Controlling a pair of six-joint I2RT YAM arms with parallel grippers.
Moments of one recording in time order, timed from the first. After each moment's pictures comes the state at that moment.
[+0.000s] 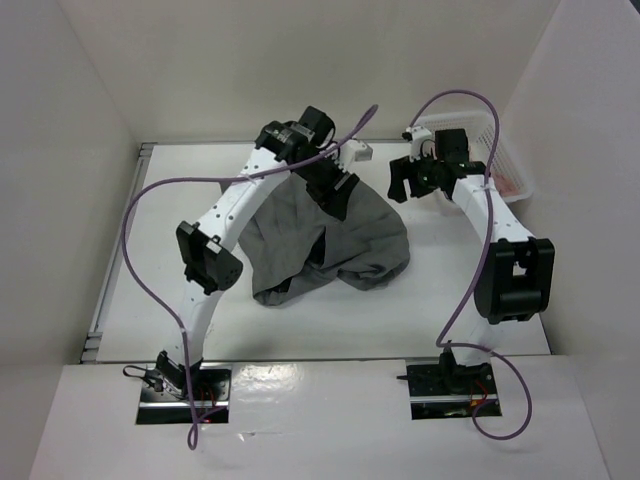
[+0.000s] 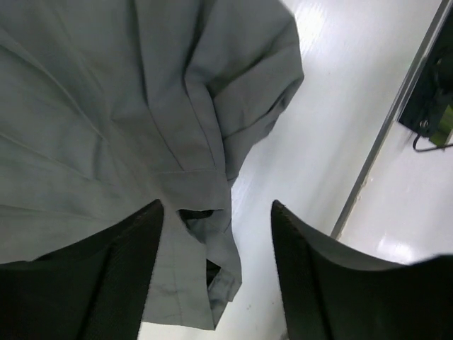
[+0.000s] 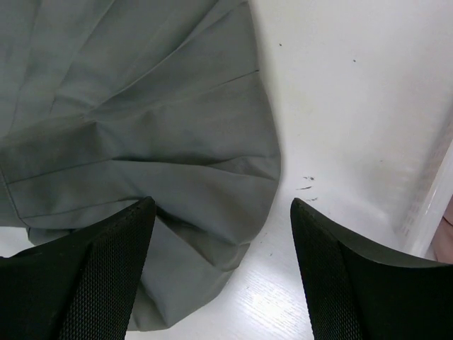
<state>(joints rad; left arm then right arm) -0.59 2.26 2.52 -1.35 0.52 0.29 0.07 1.69 1.42 -0.52 -0.39 -0.23</state>
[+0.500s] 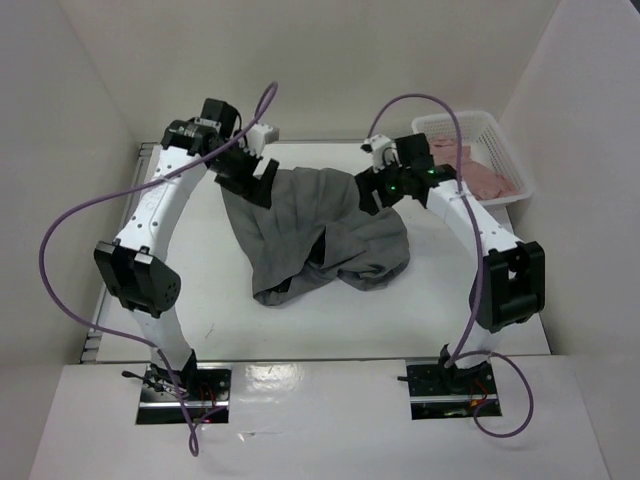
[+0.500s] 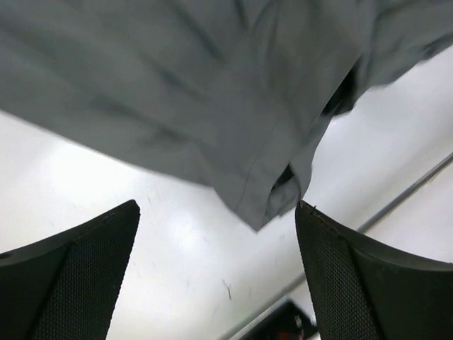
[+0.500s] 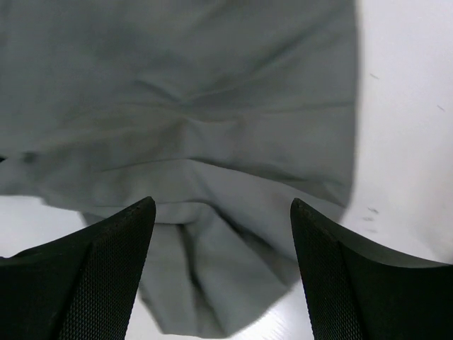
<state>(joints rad) -0.26 1.83 2.07 -1.27 0.36 0.25 0.26 1.66 1.42 -0.55 -0.33 -0.25</state>
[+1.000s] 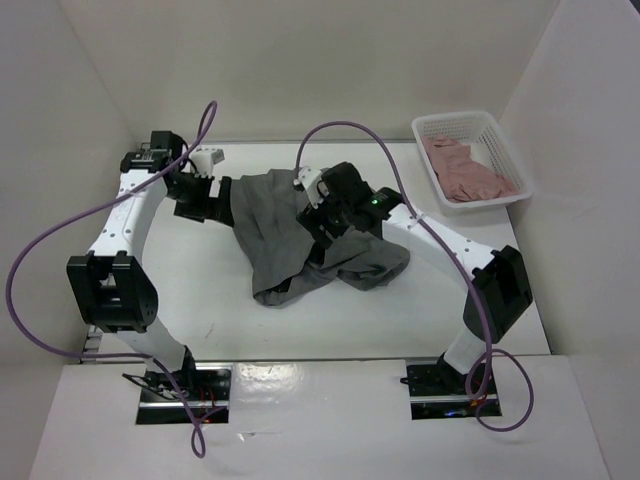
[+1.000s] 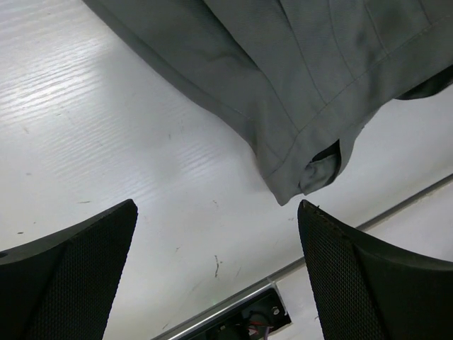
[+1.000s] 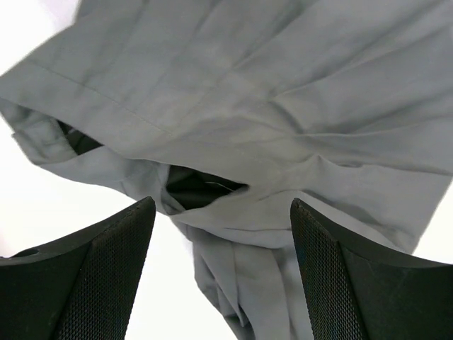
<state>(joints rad) 0.04 1.68 1.60 -1.12 0.41 0.20 0.71 1.64 1.42 -0.56 -0.07 -0.24</state>
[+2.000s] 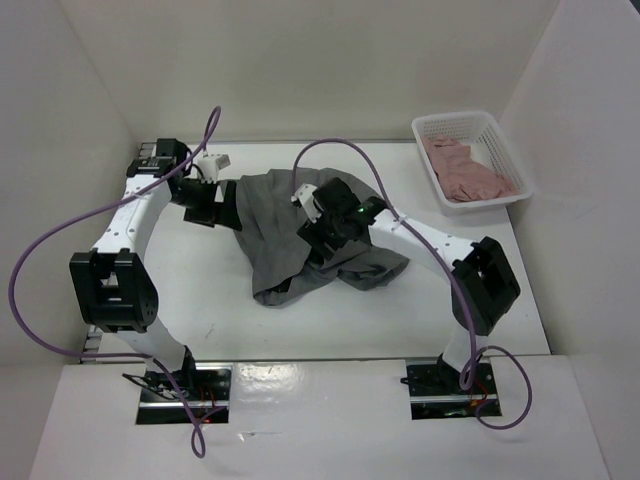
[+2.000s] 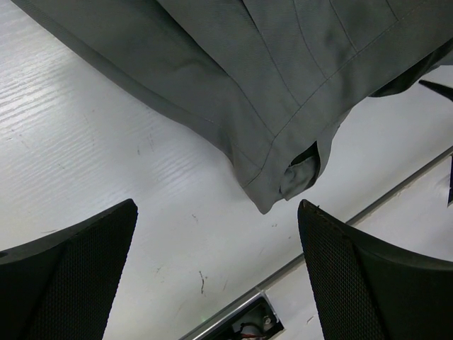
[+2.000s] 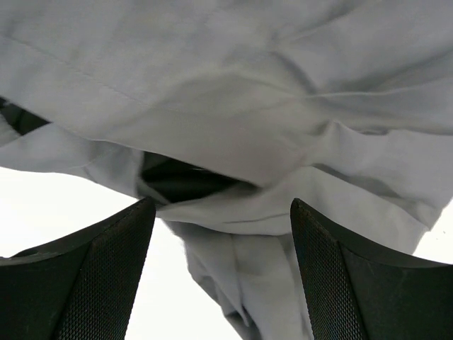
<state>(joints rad) 0.03 1.66 1.50 -1.04 0.53 0.20 0.73 1.72 1.36 -0.56 0.05 -0.22</state>
